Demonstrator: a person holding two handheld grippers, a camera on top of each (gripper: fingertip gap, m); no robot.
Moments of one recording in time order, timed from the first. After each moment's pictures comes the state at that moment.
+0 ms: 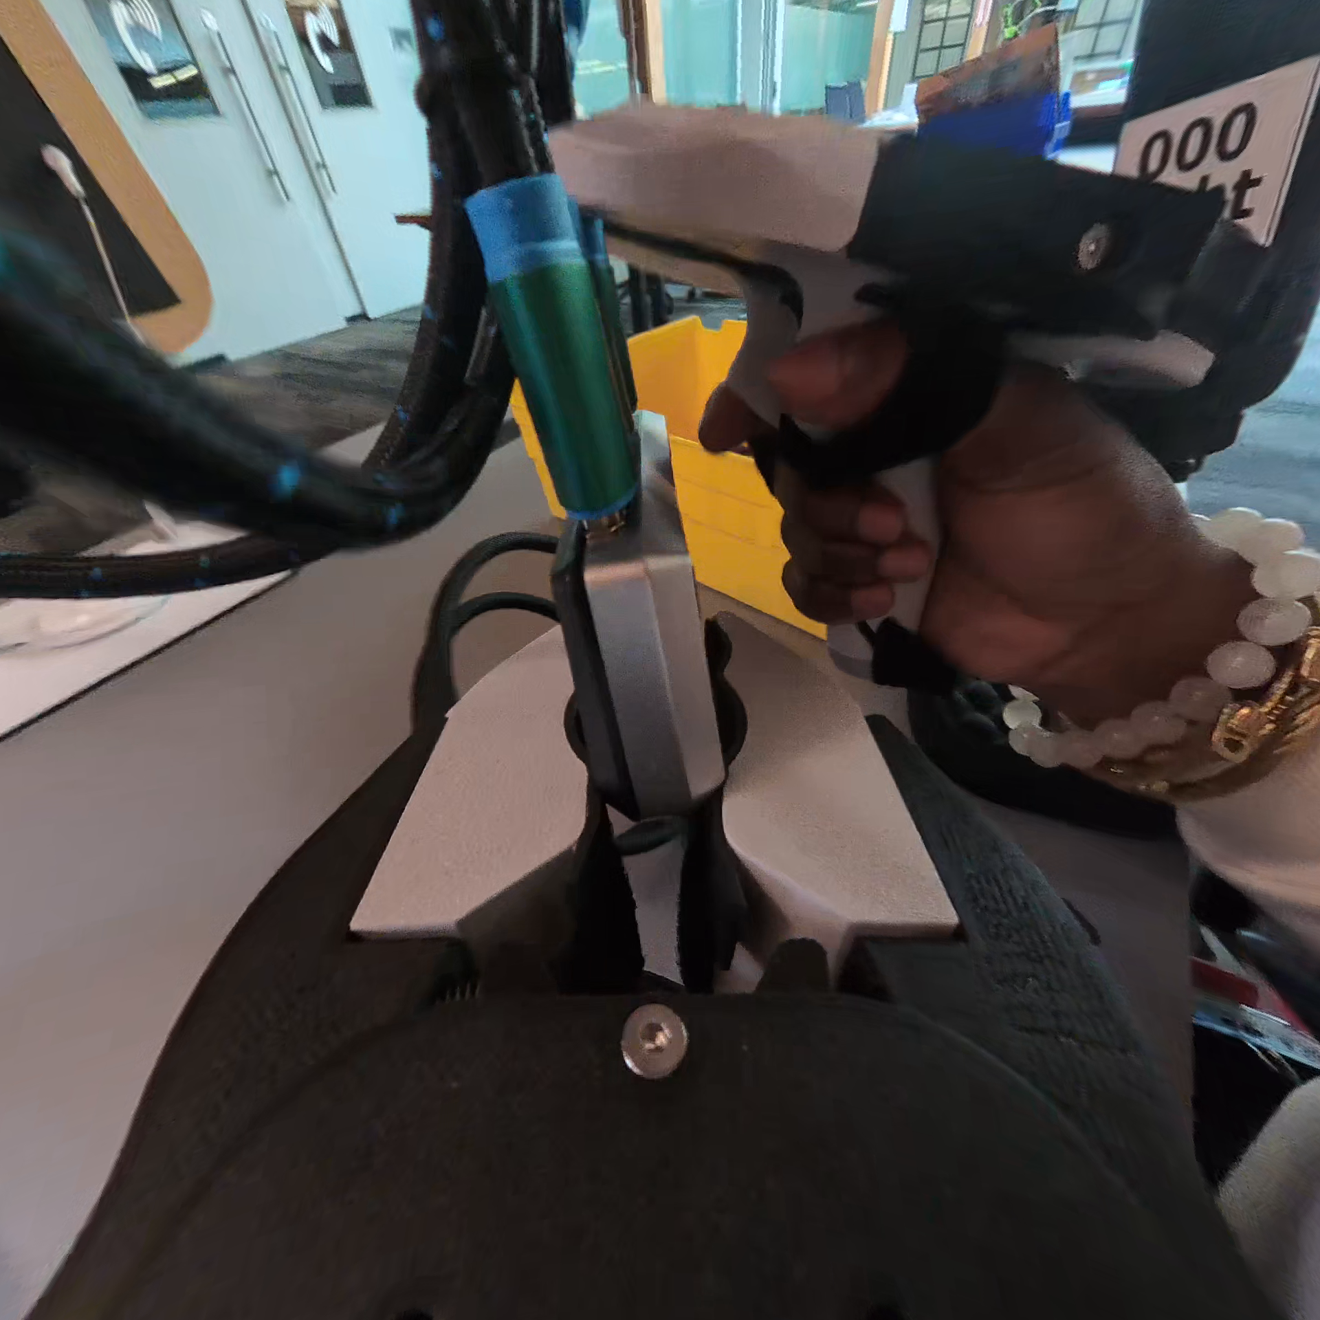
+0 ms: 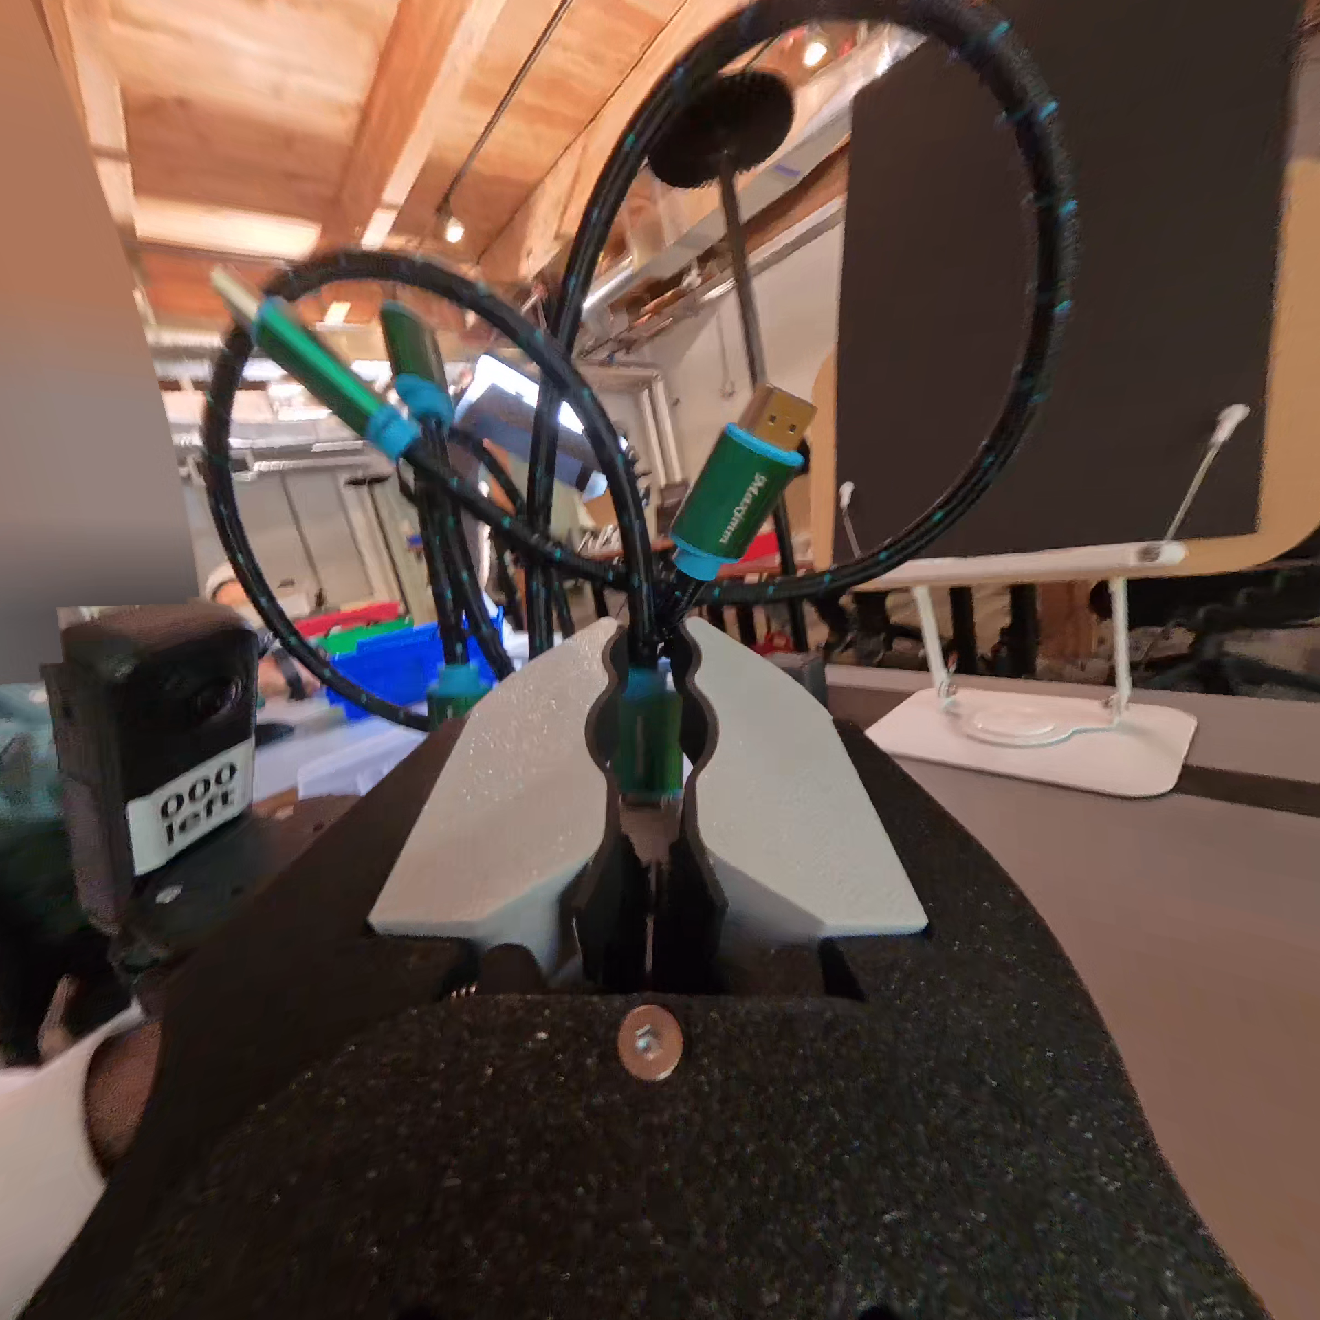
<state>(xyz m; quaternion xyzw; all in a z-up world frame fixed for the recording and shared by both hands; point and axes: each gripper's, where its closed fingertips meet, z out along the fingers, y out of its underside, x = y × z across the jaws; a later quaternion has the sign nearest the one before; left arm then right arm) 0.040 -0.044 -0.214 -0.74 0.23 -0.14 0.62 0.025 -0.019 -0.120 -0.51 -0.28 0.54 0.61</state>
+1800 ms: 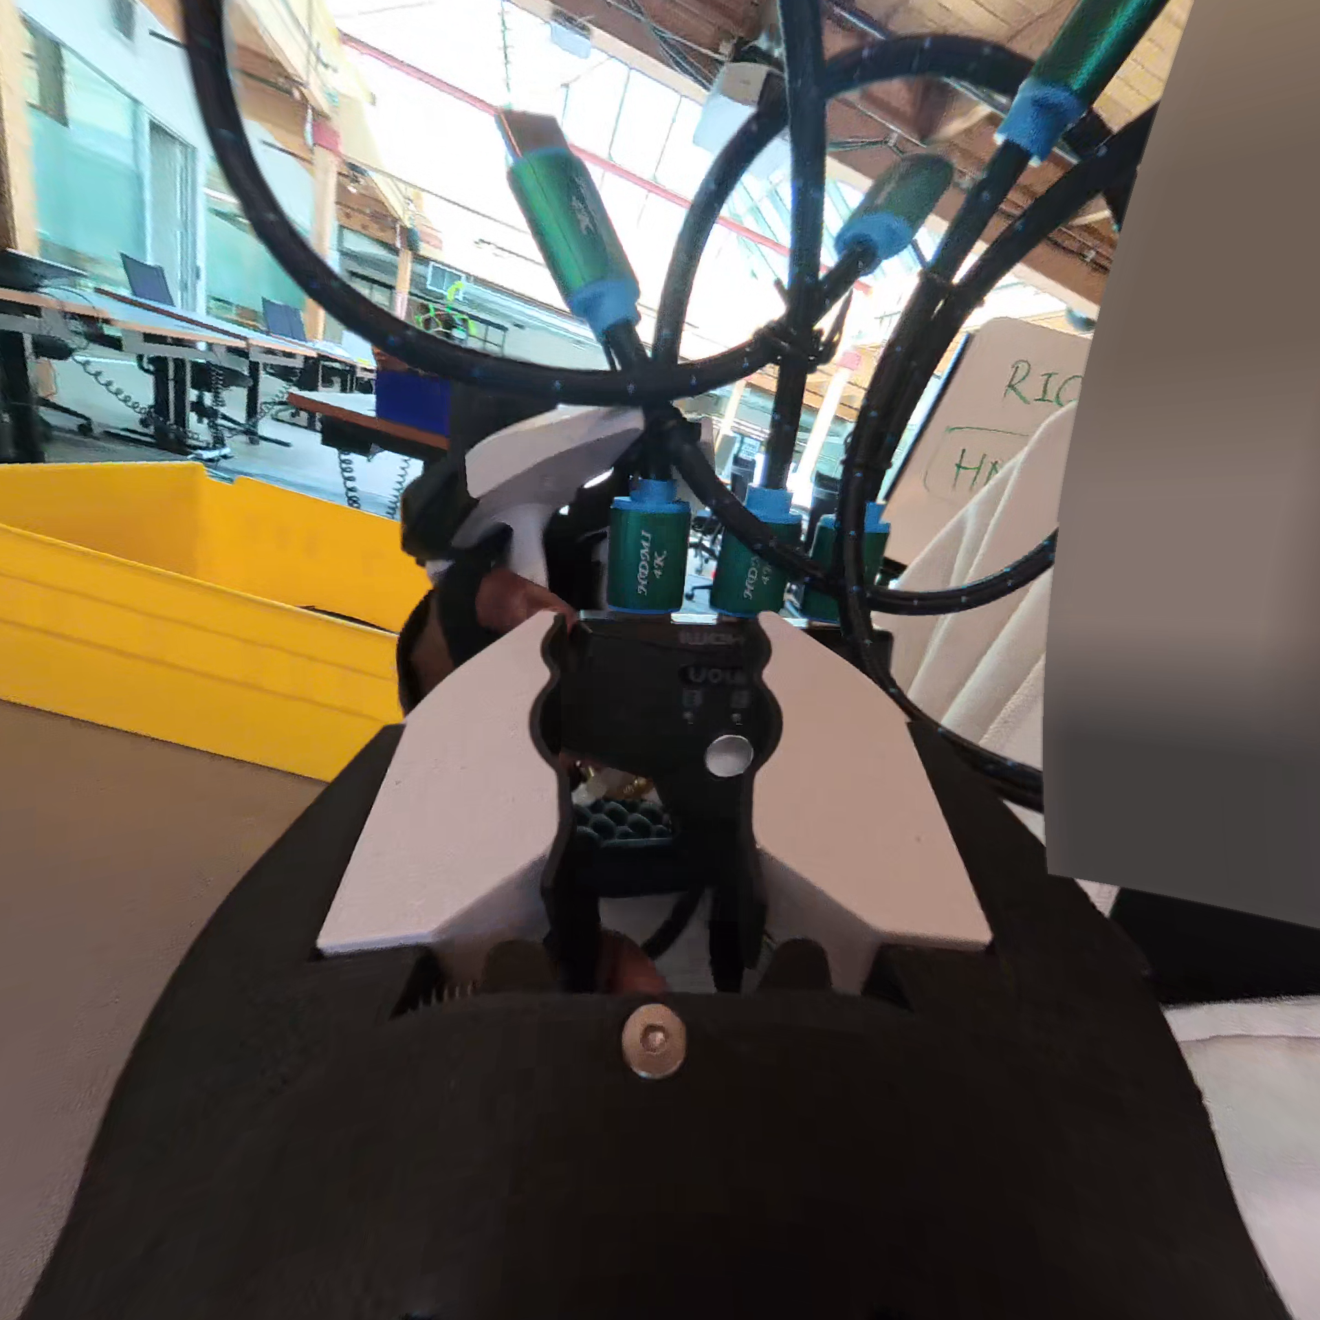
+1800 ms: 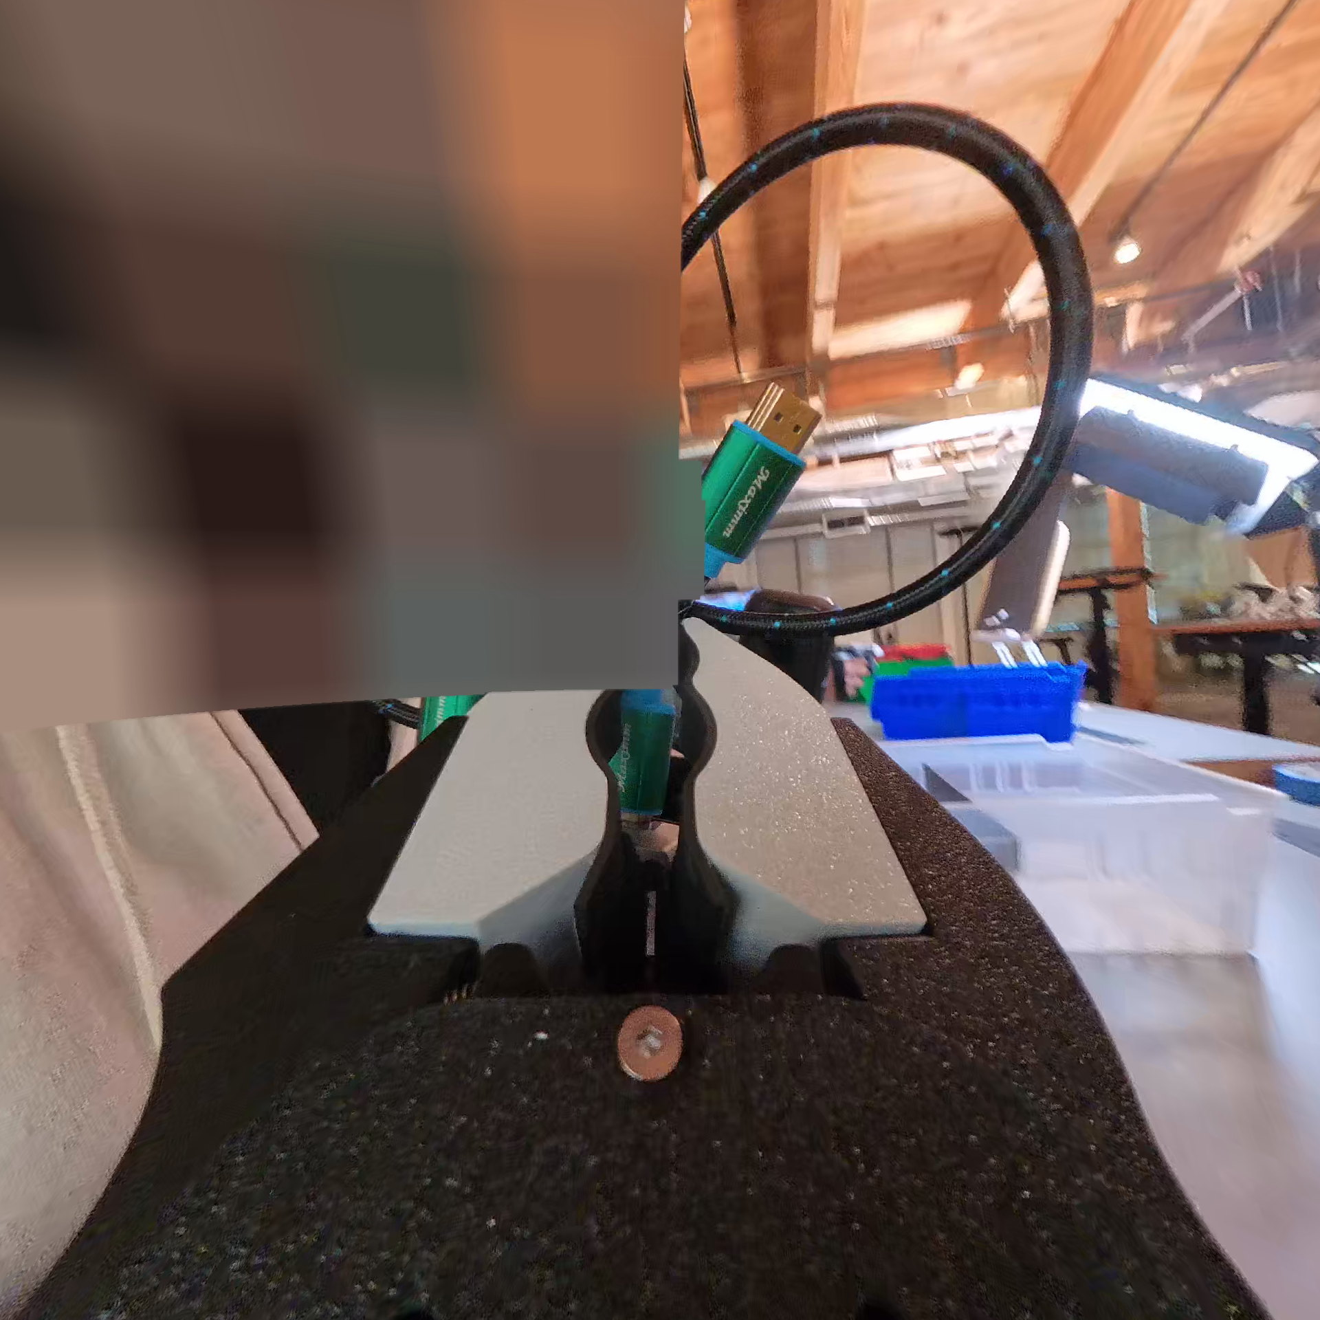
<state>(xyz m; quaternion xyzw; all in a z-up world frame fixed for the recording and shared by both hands) 0.080 -0.094 -0.165 -0.56 0.29 -0.55 0.55 0.057 -0.089 -0.115 -0.24 -0.42 0.80 0.35</state>
